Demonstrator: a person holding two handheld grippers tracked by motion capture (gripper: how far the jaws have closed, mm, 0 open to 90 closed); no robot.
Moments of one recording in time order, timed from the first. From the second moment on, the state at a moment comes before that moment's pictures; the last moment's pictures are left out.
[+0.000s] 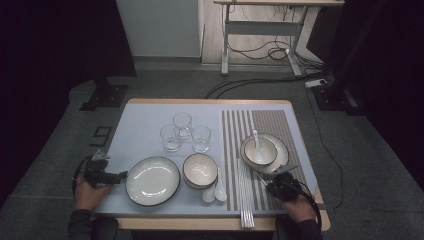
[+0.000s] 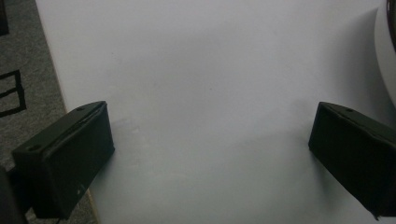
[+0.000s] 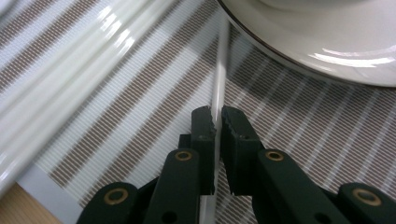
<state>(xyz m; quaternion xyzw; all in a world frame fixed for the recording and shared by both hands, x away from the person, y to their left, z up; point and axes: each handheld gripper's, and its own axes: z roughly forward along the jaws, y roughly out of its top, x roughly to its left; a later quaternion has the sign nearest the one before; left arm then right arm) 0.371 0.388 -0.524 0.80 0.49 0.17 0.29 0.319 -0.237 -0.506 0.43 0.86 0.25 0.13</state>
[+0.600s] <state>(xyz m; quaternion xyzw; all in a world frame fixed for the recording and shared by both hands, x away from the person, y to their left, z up) 0.372 0.388 -0.524 0.80 0.49 0.17 0.29 0.324 -0.261 -0.489 0.43 0.88 0.19 0.11</state>
